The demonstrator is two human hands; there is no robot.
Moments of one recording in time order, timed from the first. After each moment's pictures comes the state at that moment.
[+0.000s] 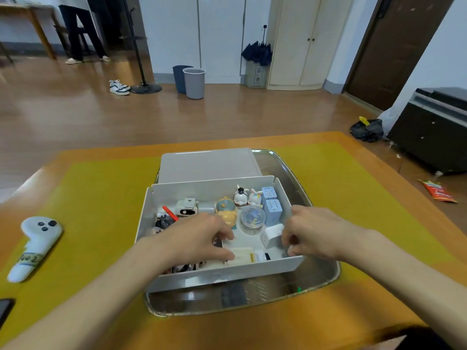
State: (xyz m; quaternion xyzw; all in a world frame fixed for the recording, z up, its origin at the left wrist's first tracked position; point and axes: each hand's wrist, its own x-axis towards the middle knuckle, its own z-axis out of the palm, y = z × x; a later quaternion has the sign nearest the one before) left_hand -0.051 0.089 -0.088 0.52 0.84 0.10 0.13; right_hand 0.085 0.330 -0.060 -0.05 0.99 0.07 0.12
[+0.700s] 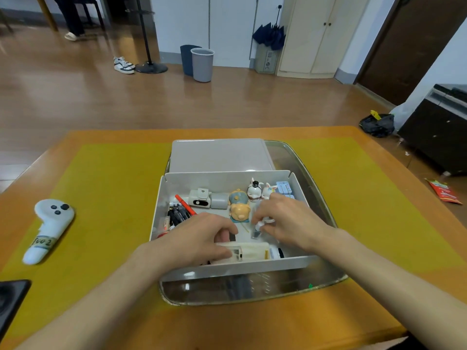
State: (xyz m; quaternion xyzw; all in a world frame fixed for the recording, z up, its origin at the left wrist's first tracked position) left_hand -0.050 0.063 -0.100 0.47 0.84 0.21 0.18; right_hand 0.038 0.288 -0.085 -0.05 0.99 -0.09 0.01
